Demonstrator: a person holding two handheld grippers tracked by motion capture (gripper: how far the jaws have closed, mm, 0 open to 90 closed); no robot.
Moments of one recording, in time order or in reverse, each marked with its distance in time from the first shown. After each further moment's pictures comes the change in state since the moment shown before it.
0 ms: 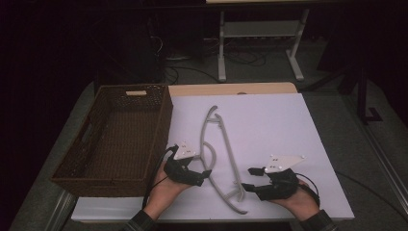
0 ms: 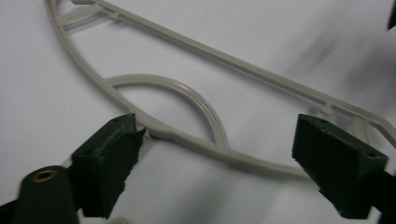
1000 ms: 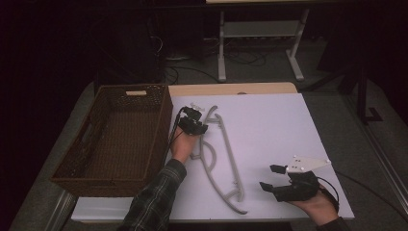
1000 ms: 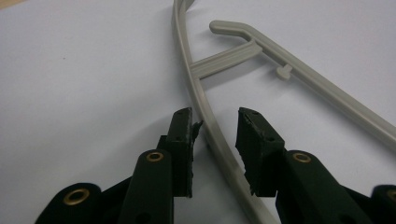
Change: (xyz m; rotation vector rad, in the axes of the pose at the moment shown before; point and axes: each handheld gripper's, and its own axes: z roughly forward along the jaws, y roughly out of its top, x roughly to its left) left arm 0.103 0.066 0.105 0.138 0.201 -0.145; right arm -0.016 -0.027 -0.033 -0.018 -0.122 0.077
